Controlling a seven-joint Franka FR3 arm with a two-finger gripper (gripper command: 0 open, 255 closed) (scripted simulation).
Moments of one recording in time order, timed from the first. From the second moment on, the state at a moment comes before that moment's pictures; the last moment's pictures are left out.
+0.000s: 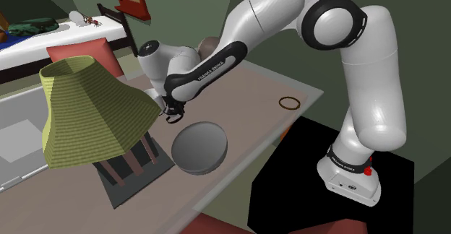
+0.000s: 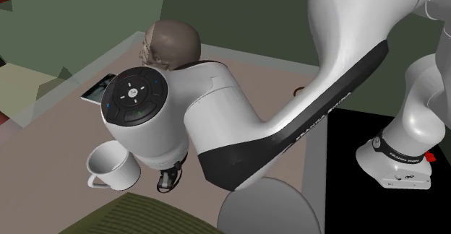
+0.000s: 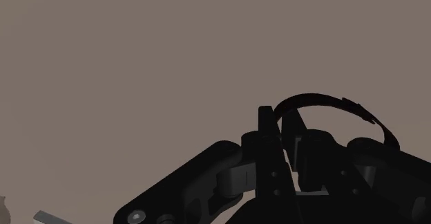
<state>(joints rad) 0.23 0.48 0.28 -1.66 -0.47 2.10 0.60</state>
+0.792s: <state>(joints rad) 0.23 0.42 0.30 -1.59 -0.43 1.98 0.55</state>
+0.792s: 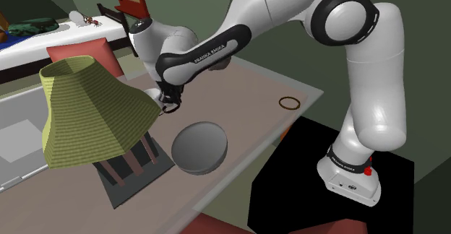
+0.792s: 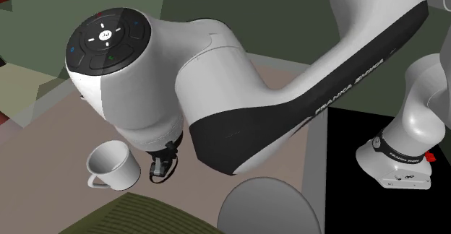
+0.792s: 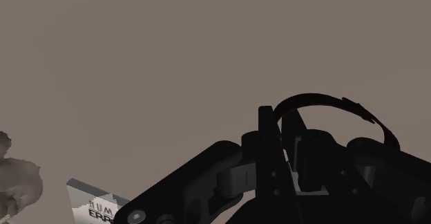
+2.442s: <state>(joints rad) 0.24 0.20 0.34 -1.62 -0.35 1.79 0.54</state>
